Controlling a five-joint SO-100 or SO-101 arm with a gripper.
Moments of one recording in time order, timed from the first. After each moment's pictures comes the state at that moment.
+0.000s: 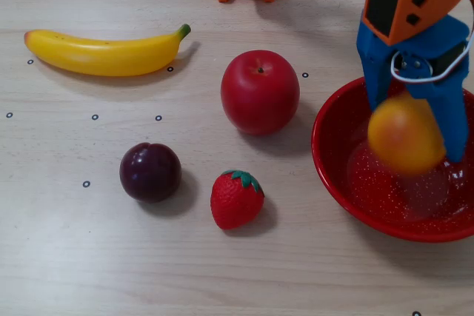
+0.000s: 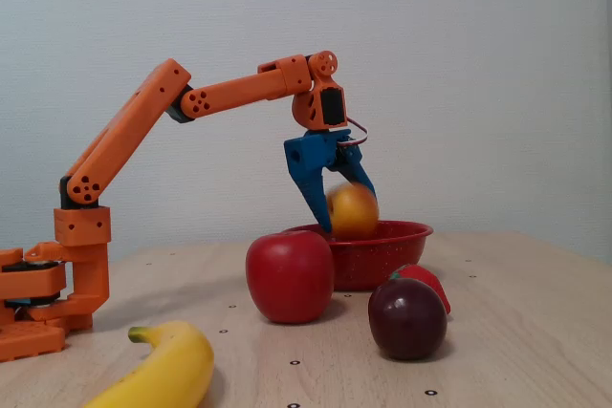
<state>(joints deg) 29.1 44.0 28.4 97.7 18.4</state>
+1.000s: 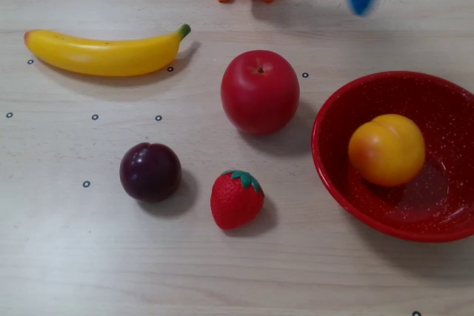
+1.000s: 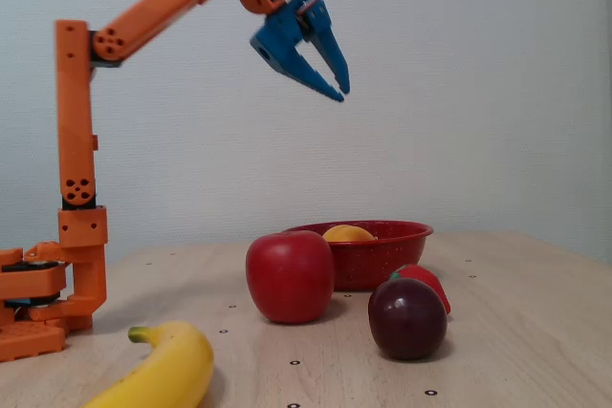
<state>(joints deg) 17.7 85.5 45.4 87.0 4.9</state>
